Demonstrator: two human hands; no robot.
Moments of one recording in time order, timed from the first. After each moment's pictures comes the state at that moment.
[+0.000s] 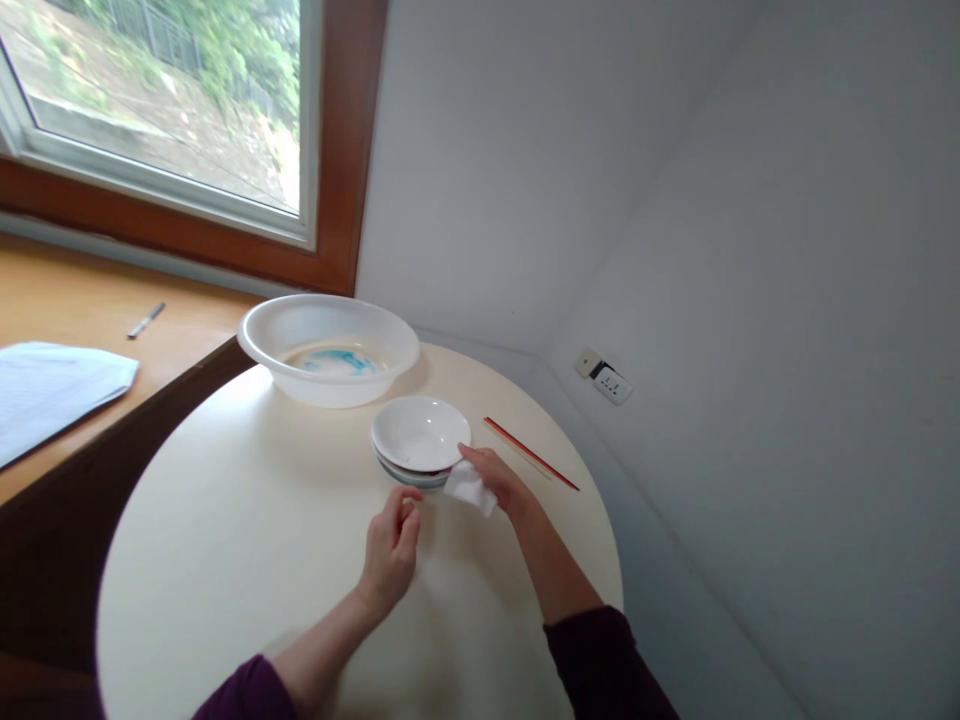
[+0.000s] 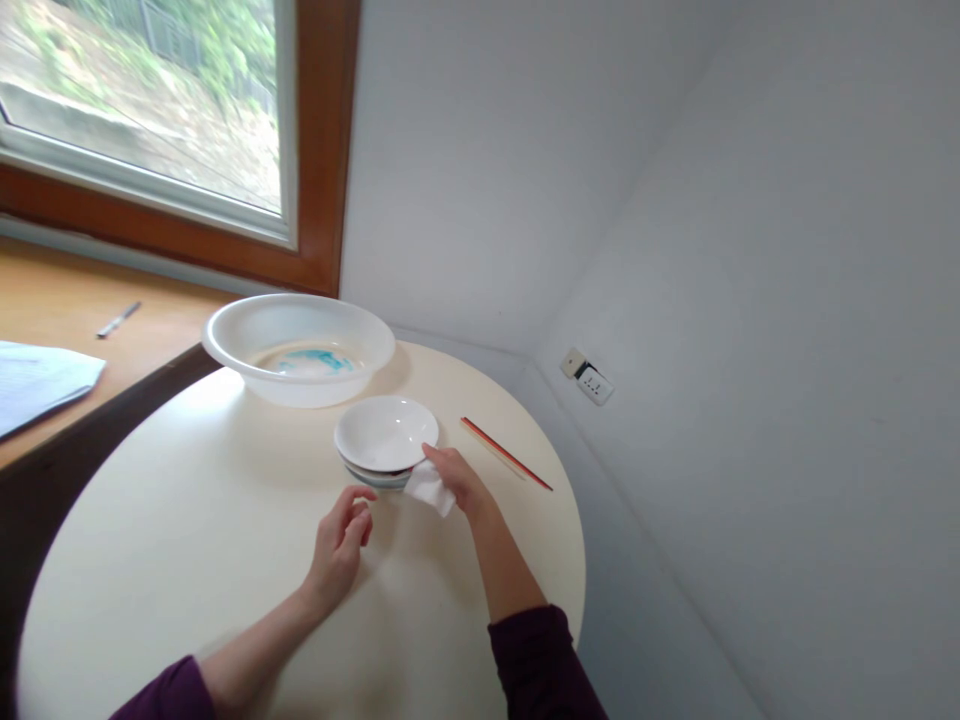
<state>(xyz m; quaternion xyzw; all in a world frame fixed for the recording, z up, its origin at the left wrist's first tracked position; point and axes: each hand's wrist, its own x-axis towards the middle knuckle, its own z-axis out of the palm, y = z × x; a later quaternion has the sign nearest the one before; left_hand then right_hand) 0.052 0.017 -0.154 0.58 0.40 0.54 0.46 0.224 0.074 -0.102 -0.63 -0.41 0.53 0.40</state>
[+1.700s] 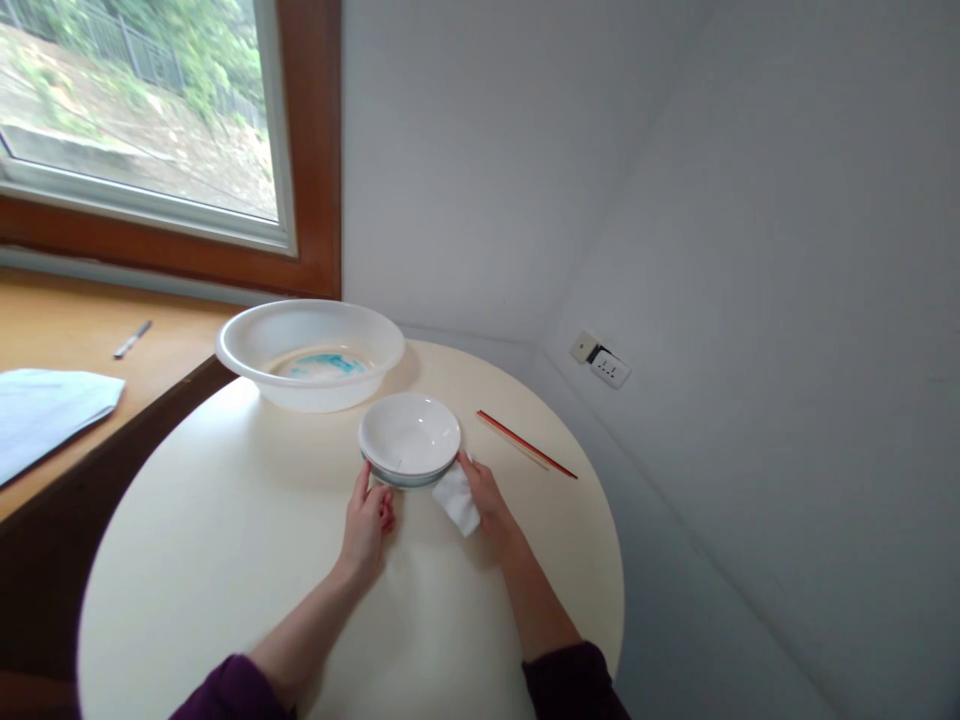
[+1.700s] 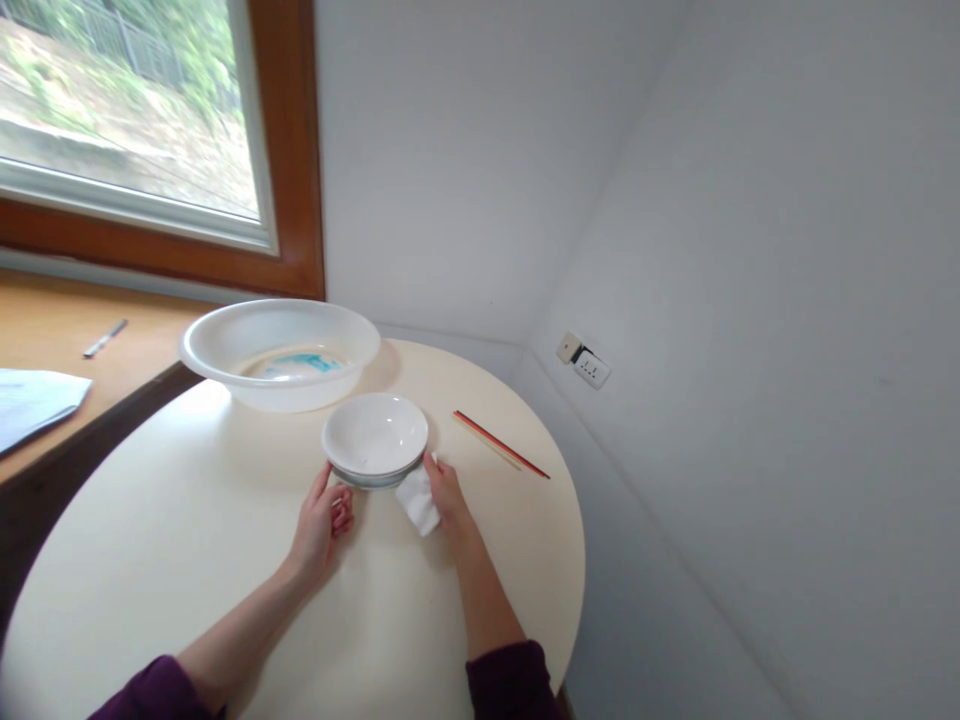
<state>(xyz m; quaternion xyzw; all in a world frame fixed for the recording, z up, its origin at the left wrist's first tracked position) 0.060 0.039 -0.136 0.25 0.42 0.57 0.66 0.227 0.059 -0.157 -0.57 -0.36 0.49 0.55</state>
